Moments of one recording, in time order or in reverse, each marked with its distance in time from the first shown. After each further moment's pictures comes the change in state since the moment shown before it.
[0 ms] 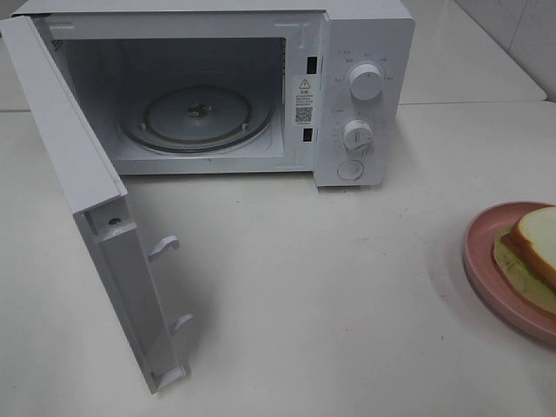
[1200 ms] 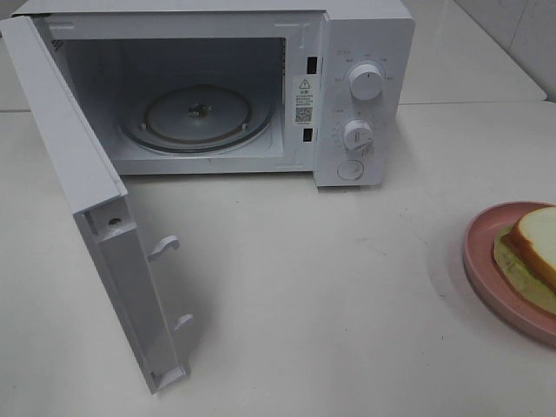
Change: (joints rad) left arm 0.000 0.000 0.000 0.000 0.000 0.000; right arm -0.415 -0.630 0.099 0.080 0.108 -0.055
